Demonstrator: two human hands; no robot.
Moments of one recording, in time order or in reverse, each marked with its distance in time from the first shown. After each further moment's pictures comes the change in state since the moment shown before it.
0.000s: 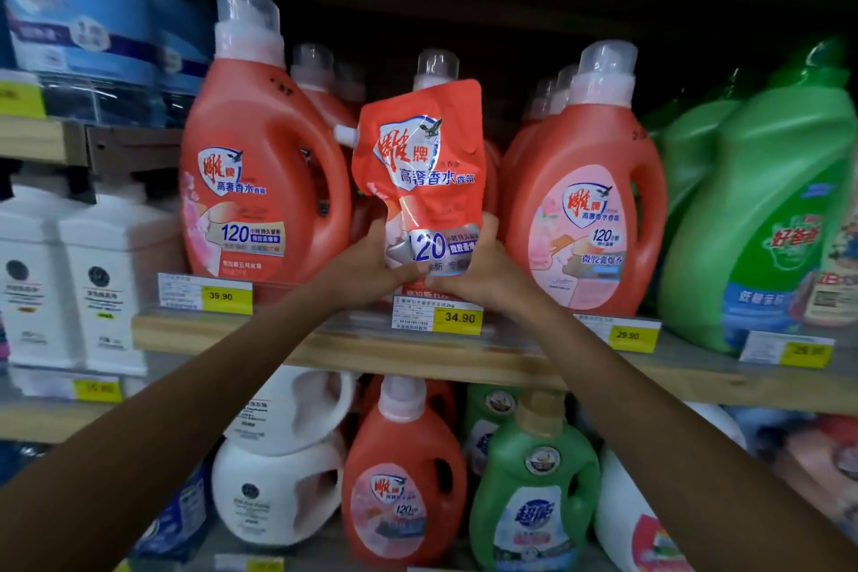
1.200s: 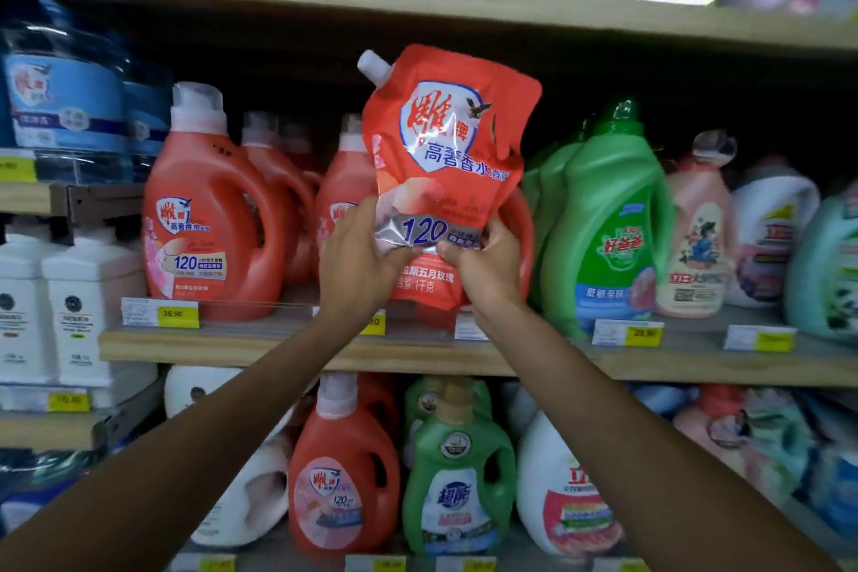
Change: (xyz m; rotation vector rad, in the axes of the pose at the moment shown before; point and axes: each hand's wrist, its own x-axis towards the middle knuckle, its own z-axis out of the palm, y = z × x) left_hand -0.040 0.145 0.066 0.097 0.615 0.188; right_hand -0.088 -0.018 -0.098 0.663 0.463 -0.094
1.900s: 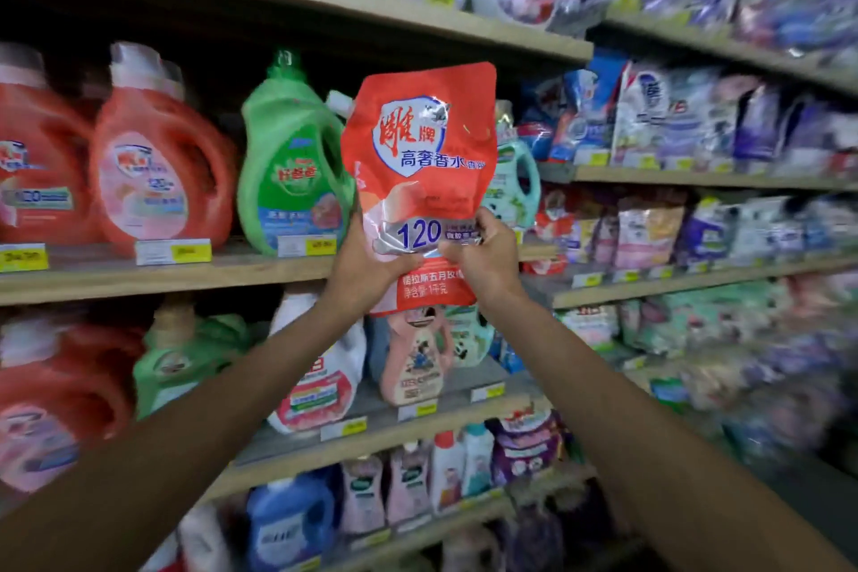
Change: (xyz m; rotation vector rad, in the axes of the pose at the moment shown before) left_hand -0.184 0.299 0.190 -0.715 -0.499 -0.229; right_hand -0.105 -0.094 -0.403 -0.305 0.190 -0.004
